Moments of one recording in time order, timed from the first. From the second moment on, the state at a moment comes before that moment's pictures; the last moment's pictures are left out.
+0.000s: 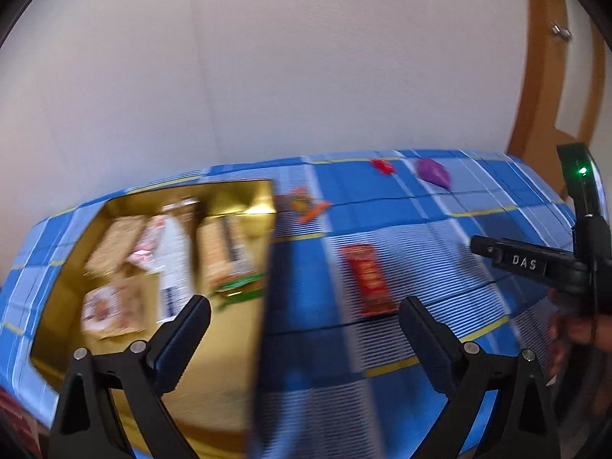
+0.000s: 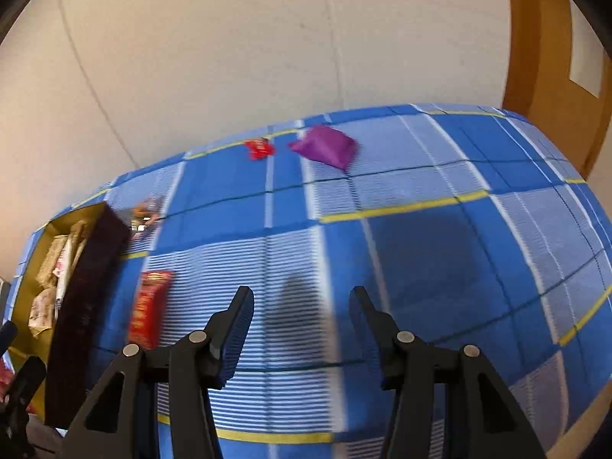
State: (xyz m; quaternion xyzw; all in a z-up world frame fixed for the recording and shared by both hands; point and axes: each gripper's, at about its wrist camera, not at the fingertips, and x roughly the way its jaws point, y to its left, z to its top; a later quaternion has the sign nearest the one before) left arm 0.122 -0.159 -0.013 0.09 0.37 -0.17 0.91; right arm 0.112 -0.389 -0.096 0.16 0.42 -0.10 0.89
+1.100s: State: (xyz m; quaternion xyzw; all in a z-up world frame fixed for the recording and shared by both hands) left arm 0.172 -0.214 -0.083 0.07 0.40 -0.19 0.89; right arm 0.101 -0.426 -0.105 0.26 0.41 -0.08 0.87
